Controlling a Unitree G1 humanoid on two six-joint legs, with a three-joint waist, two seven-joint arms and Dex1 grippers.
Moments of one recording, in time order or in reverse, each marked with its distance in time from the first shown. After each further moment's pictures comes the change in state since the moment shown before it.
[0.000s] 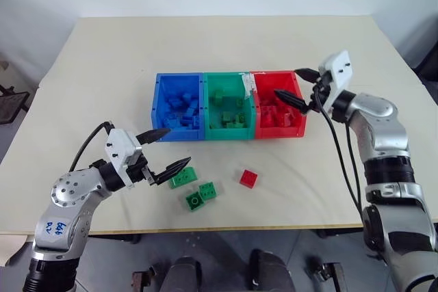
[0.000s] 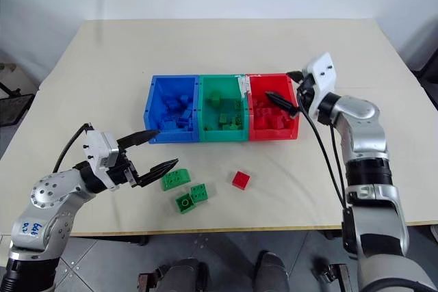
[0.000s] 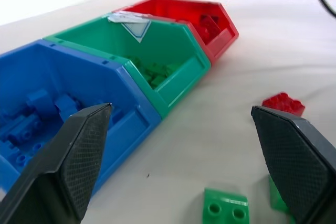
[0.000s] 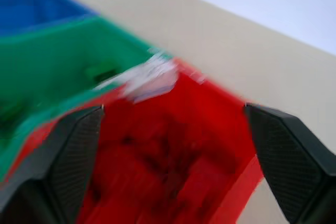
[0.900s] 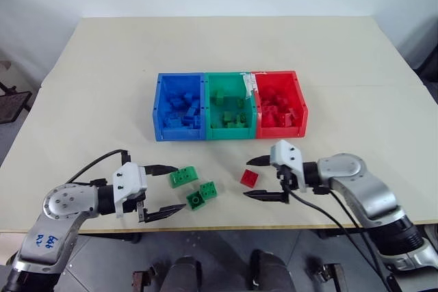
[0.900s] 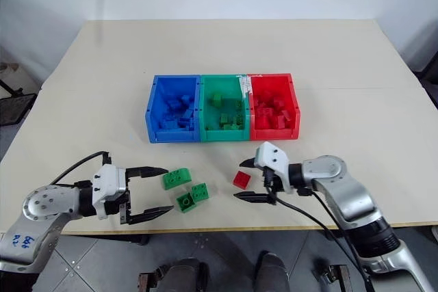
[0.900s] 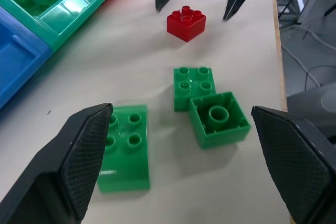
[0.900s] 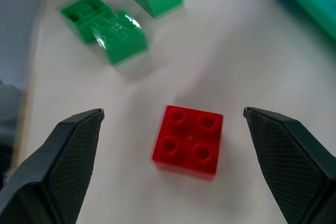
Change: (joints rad) left arm 0.184 0.144 -0.029 -0.025 0.014 -0.065 -0.232; right arm 0.270 0.015 0.379 -0.515 -0.057 0.263 0.052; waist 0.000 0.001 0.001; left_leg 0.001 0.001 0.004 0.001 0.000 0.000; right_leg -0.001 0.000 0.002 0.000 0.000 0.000
